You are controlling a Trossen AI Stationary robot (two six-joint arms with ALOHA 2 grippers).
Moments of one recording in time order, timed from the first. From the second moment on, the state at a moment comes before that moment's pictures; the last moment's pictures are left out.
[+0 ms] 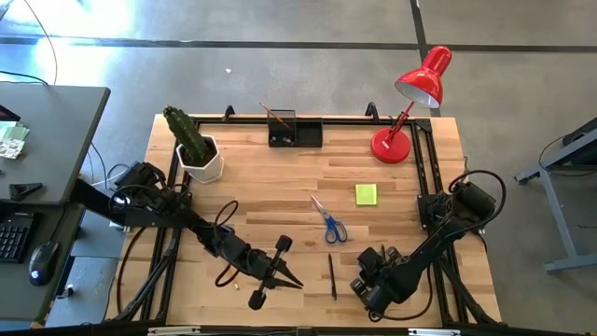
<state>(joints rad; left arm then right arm) -0.45 1.76 0.85 1.00 -0.12 0.13 0.82 1.89 1.11 -0.79 0.36 1.68</state>
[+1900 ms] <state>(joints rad) -0.45 1.66 0.85 0.86 -0.11 0.10 -0.12 1.68 1.11 -0.10 0.30 0.17</state>
